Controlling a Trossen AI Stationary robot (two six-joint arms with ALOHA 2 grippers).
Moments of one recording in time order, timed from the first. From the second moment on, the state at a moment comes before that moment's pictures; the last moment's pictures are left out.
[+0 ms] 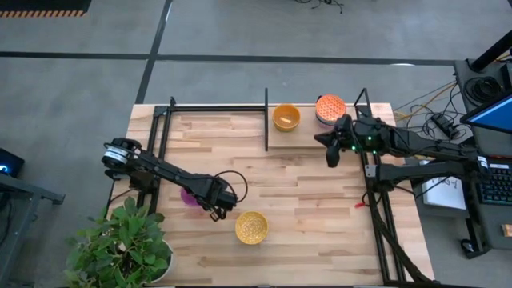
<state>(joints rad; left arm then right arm) -0.29 1.72 1.06 -1.03 -0.05 -1.00 -0.21 0.79 0.81 -0.44 0.13 0.28</state>
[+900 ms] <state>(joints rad) -0.23 1.75 1.65 -1.02 -0.60 -0.08 0.14 0.79 0.76 -0.45 0.13 0.29</state>
